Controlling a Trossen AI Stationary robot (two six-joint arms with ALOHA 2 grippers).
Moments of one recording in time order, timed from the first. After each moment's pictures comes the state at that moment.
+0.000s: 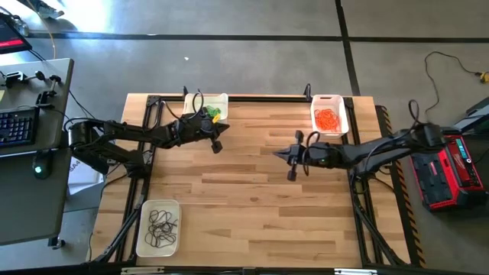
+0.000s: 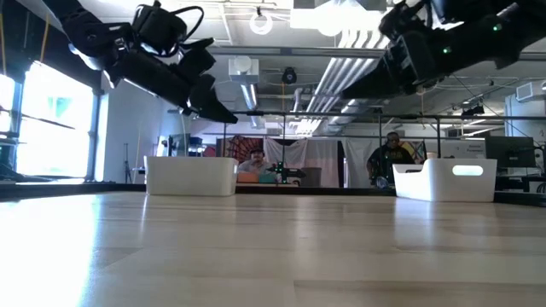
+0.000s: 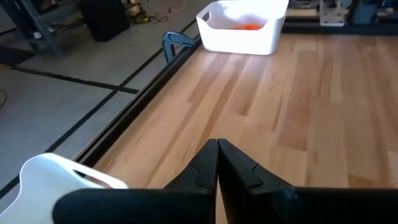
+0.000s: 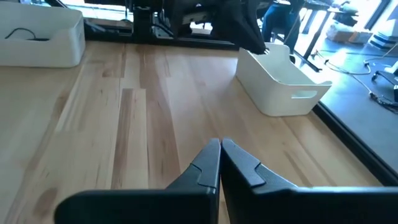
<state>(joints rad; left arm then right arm) 0.33 1.36 0.53 0.46 -0.14 0.11 0.07 1.19 0.45 0.40 0.31 -0.07</state>
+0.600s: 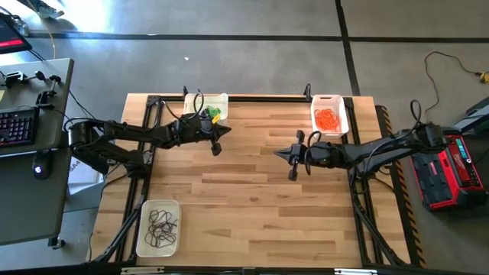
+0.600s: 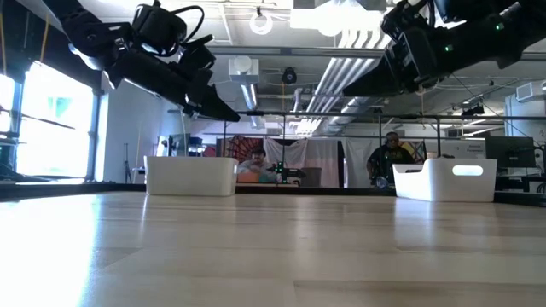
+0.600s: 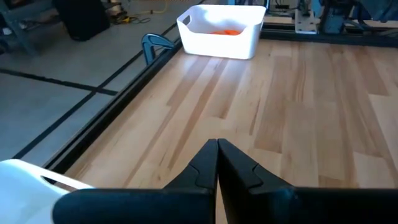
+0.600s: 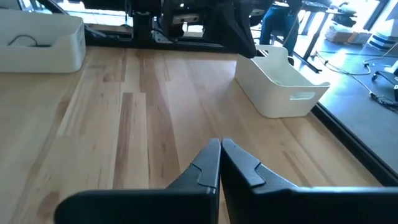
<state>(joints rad) 0.33 1.36 0.53 0.47 -0.06 0.08 0.07 1.16 0.44 0.40 0.31 -0.06</state>
